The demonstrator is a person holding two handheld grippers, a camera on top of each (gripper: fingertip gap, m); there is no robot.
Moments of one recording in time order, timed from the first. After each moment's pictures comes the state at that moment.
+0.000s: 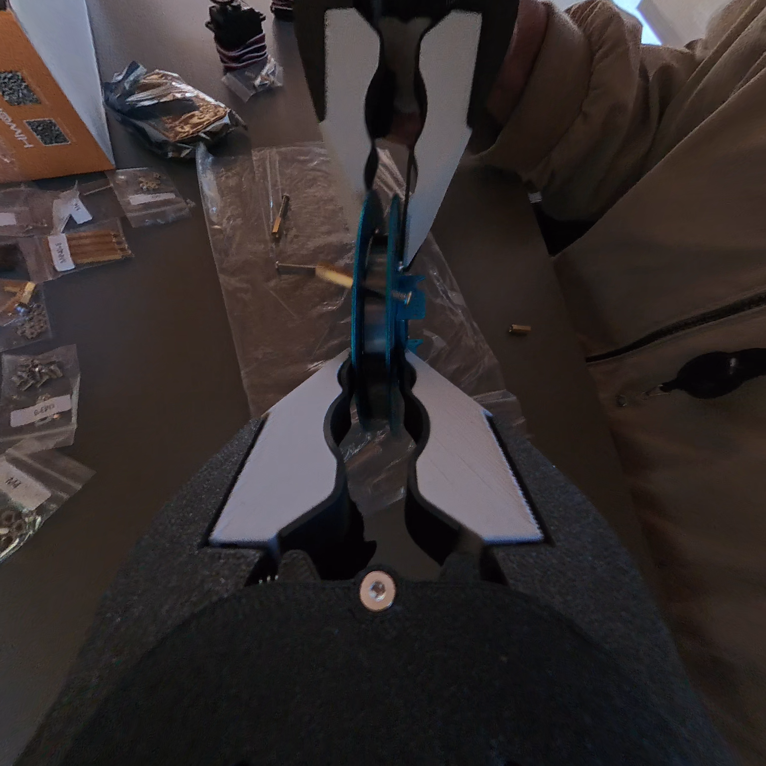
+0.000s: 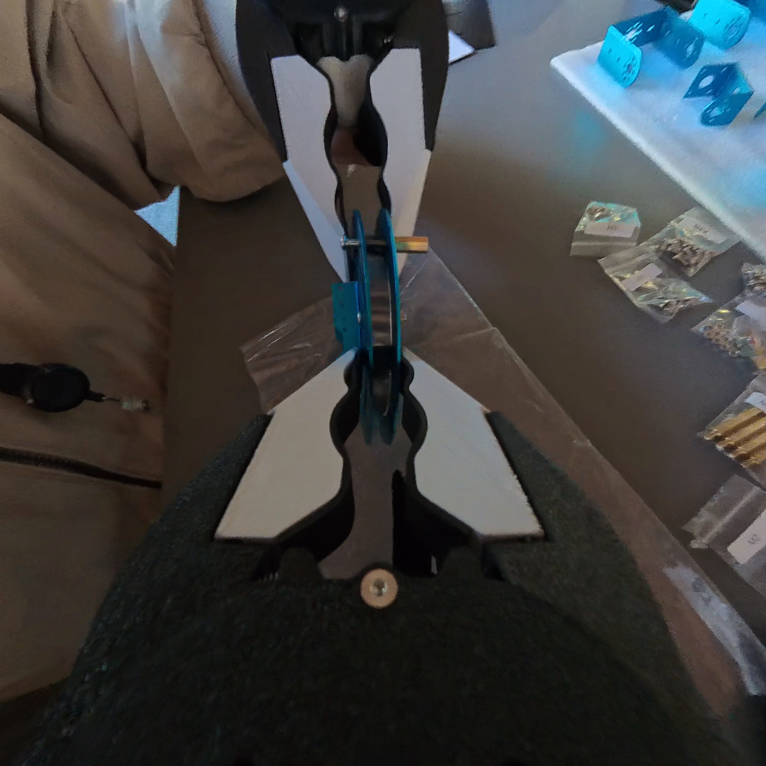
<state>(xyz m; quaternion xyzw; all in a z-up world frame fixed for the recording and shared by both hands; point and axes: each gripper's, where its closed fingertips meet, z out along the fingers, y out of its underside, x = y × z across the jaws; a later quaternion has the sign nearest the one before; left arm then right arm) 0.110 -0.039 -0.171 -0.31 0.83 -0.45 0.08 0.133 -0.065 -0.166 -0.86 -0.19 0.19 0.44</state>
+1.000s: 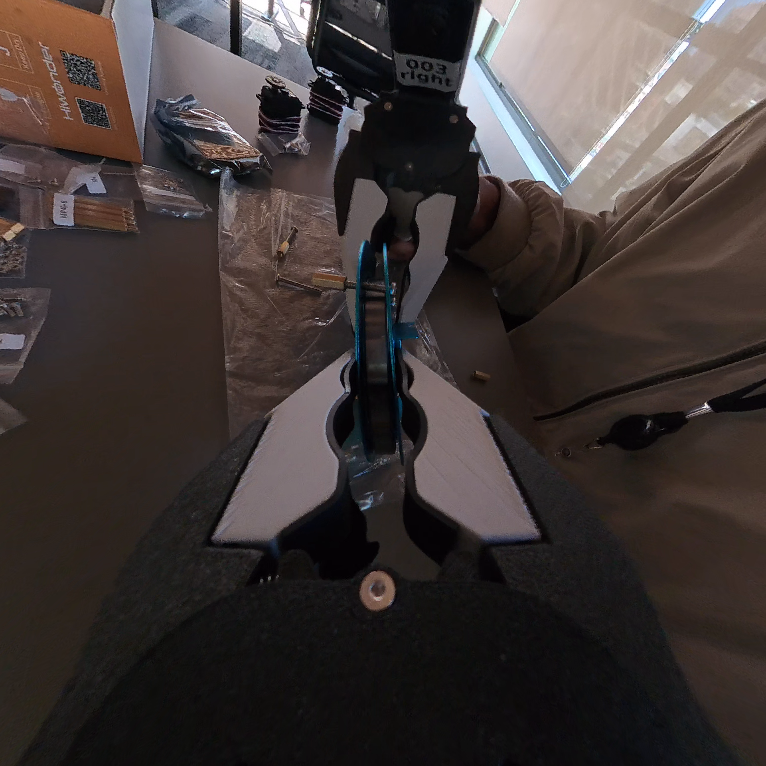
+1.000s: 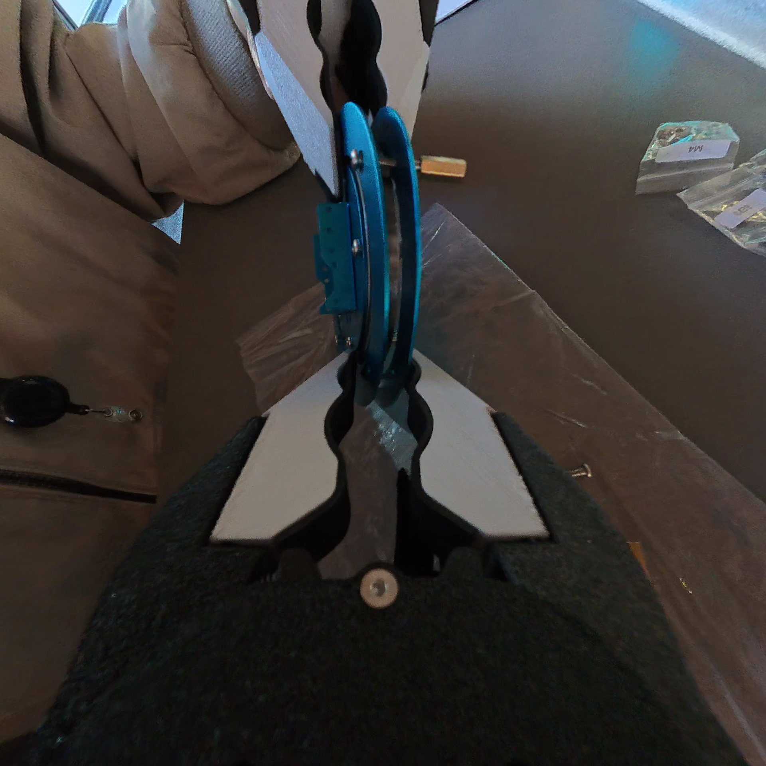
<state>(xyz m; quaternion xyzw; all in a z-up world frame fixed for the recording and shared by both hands) 0.103 -0.026 -0.159 -0.38 0.73 -0.56 0.04 0.120 -0.061 -0.204 -0.86 -0.16 0.24 0.42</state>
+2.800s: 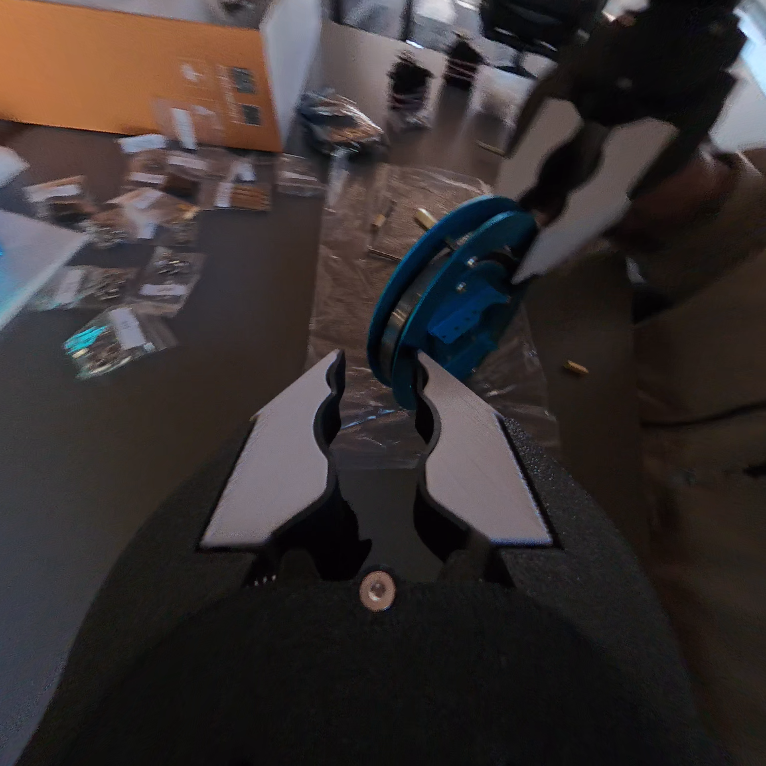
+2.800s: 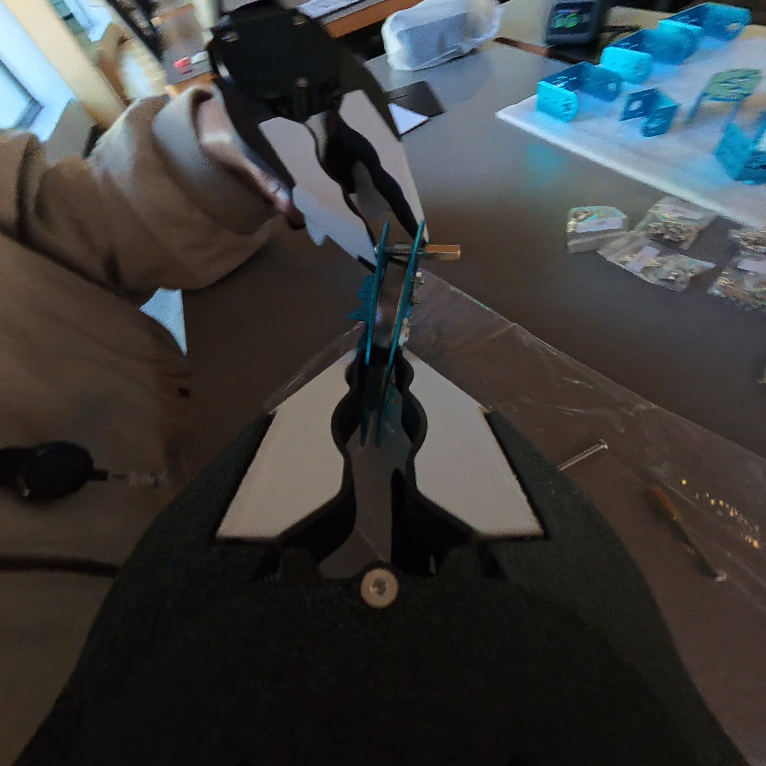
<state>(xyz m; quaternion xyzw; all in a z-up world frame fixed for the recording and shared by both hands) 0.098 -0.002 -0.168 -0.46 0.73 -0.46 0.21 0.105 -0.073 -0.163 -0.84 -0.08 0.17 0.51</state>
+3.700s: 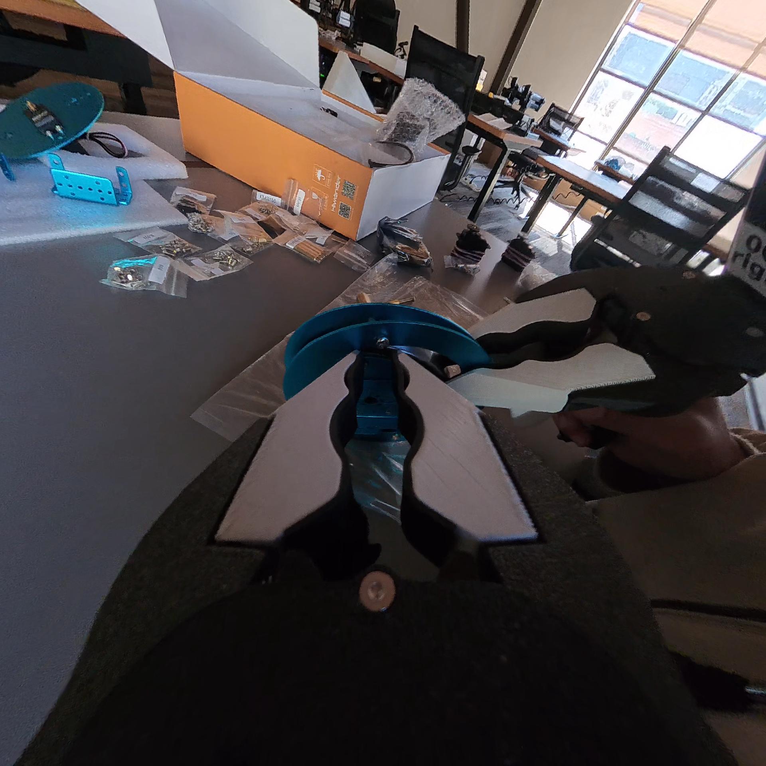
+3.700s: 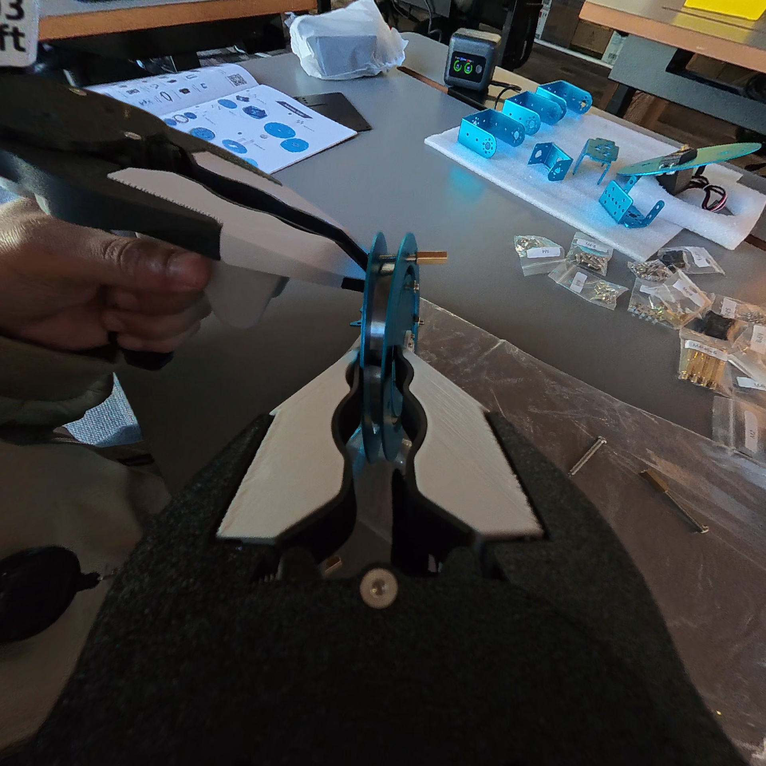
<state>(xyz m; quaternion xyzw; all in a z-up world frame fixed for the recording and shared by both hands) 0.068 -0.036 -0.141 -0.60 0.51 -0.53 0.32 0.070 -0.061 -0.160 -0.85 -0.04 0.00 0.53</state>
